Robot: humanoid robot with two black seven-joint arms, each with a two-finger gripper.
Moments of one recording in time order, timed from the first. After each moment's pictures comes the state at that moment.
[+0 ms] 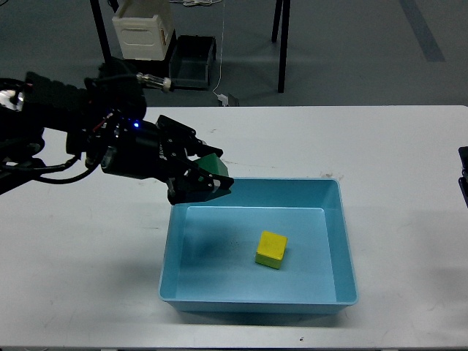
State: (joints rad) left arm -1.15 0.68 -0.31 -1.59 1.96 -0.49 -0.49; right arm -0.12 -0.20 1.55 1.55 -1.27 0.00 0.33
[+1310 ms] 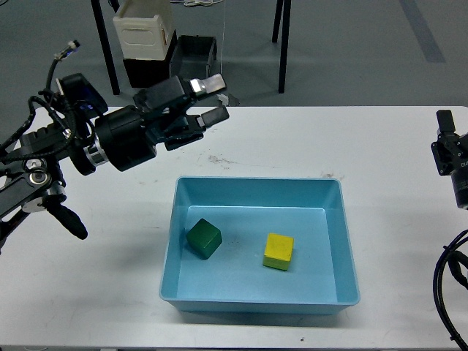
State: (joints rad) left arm -0.58 0.54 -0.77 -1.41 0.81 -0.40 -0.49; right arm 0.03 -0.12 1.49 1.58 -0.92 0.03 0.31
